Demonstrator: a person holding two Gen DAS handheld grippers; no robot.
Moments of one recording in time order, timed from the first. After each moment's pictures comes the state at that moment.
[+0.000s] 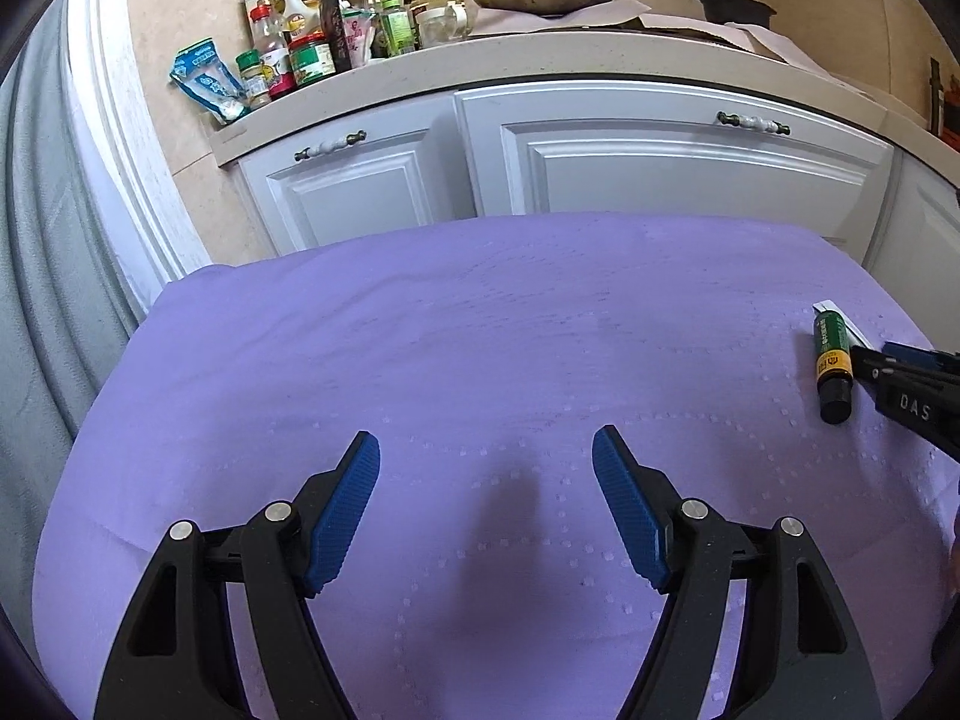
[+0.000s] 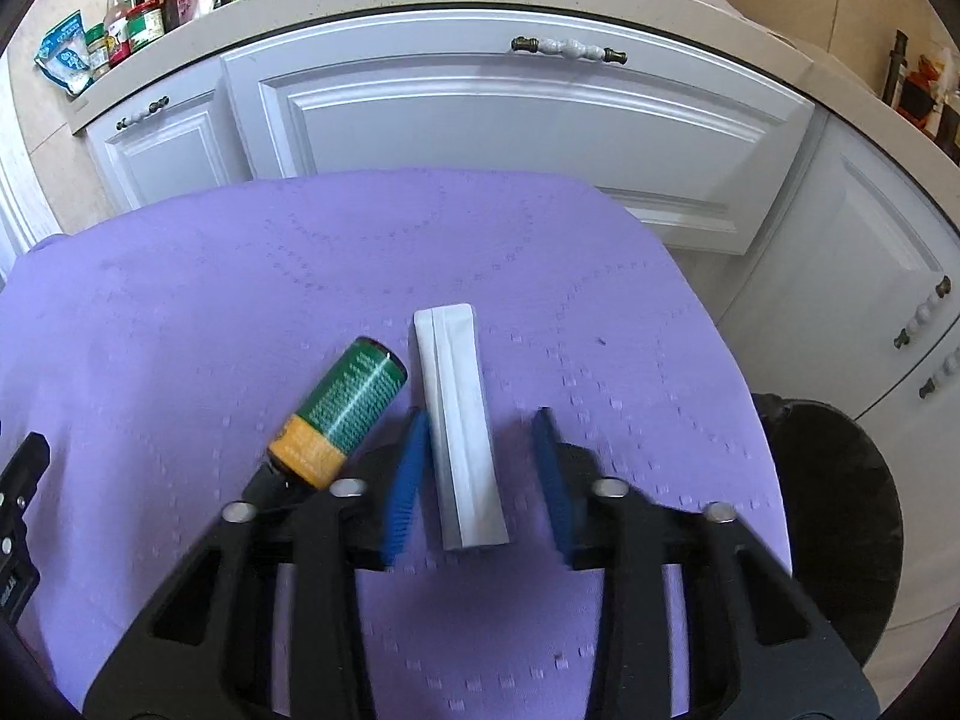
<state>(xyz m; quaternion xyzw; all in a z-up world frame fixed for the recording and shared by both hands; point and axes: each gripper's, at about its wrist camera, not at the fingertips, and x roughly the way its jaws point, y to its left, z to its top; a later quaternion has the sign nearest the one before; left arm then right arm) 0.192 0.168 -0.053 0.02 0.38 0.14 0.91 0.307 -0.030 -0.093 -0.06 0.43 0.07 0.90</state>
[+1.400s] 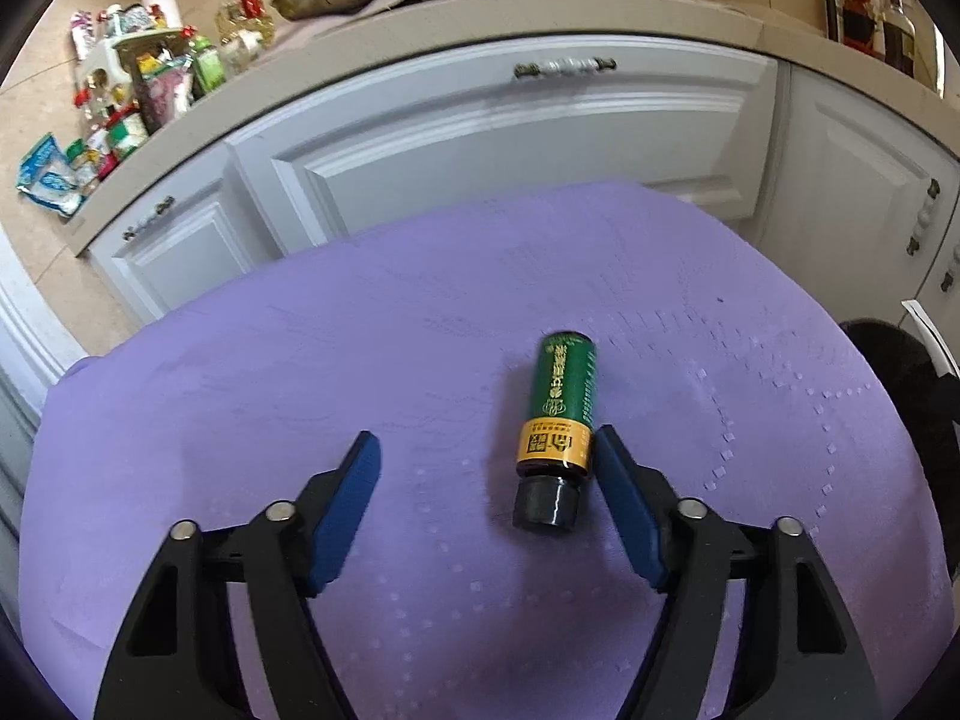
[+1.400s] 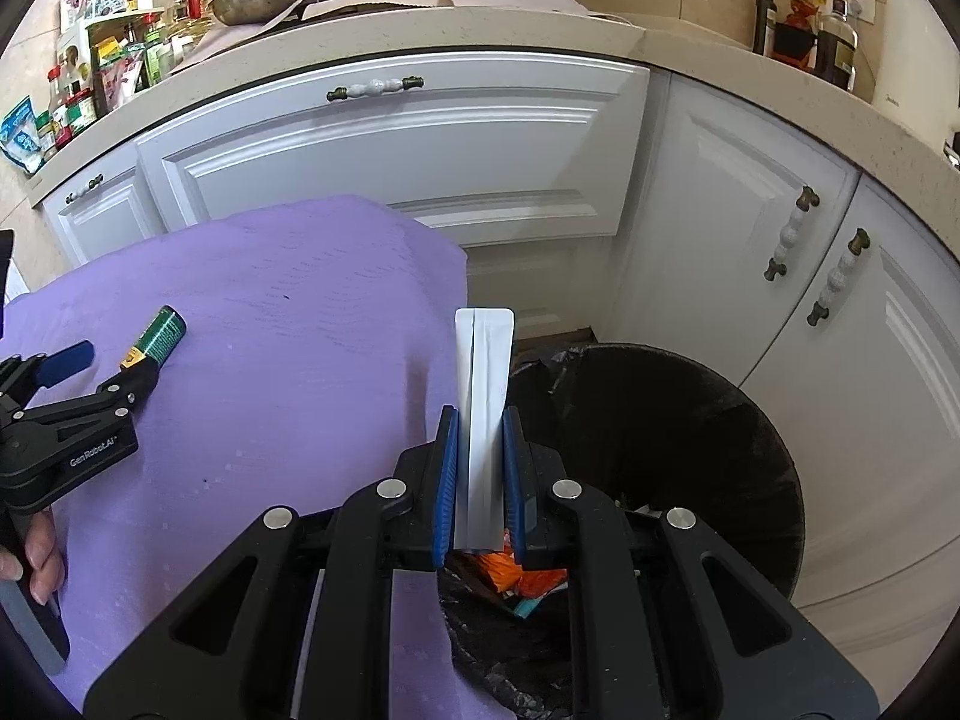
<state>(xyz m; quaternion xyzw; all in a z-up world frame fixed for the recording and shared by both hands) 0.268 0.035 -0.072 0.08 0.42 0.02 0.90 0.252 -0.184 -0.074 -0.01 0.39 0.00 0.92</state>
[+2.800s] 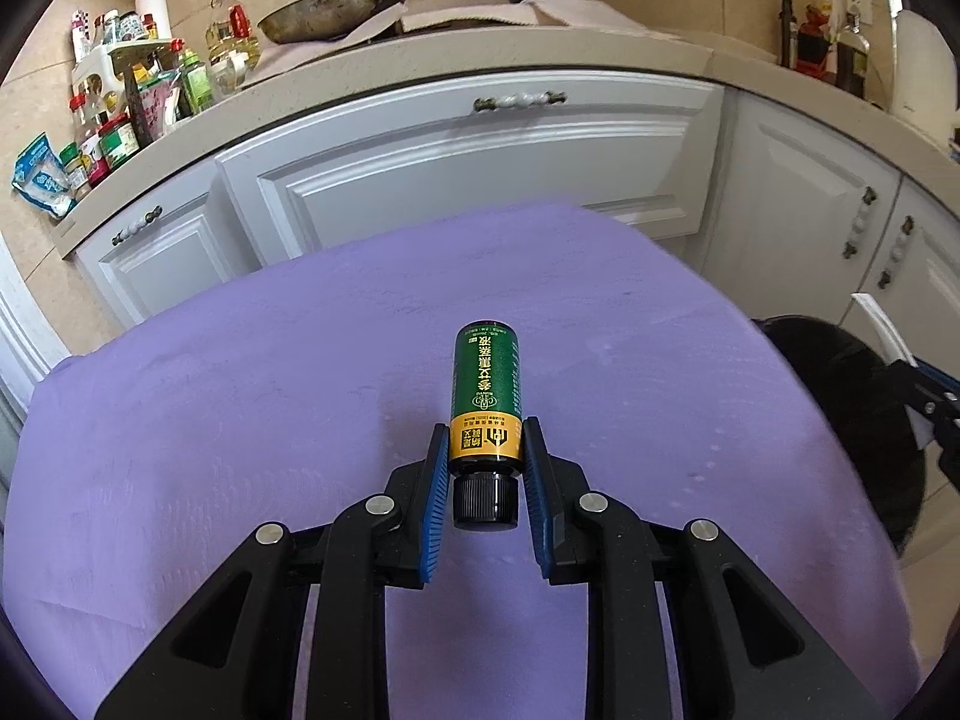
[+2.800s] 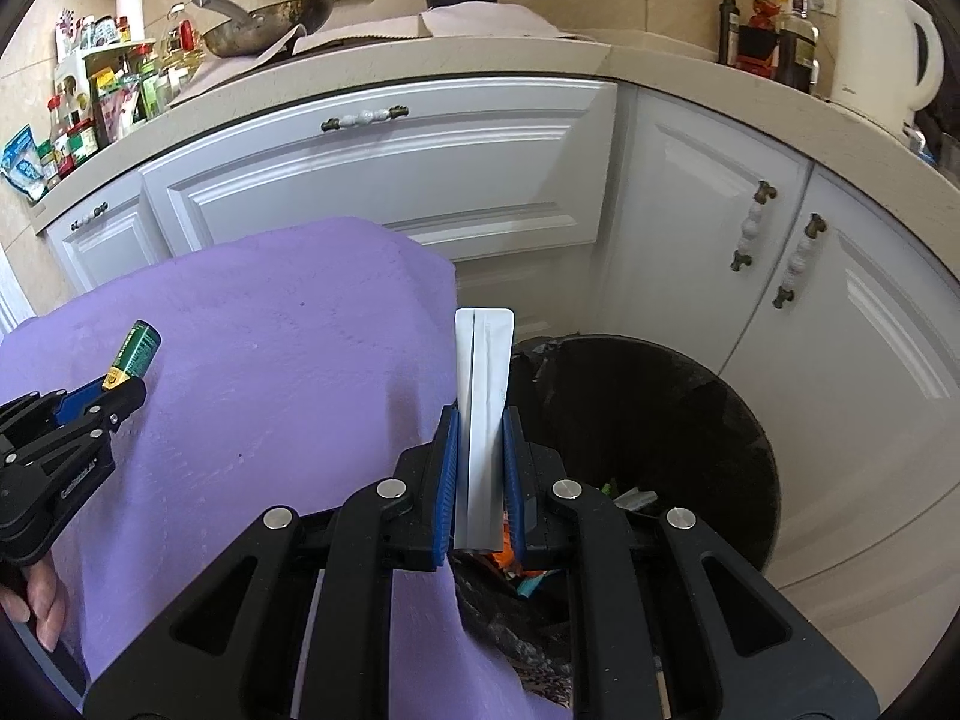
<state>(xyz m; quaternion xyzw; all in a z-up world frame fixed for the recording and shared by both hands) 0.218 0.018 -0.042 0.06 0.39 -0.02 0.92 0.207 -0.194 -0.051 0.02 0.37 -0.02 0.93</state>
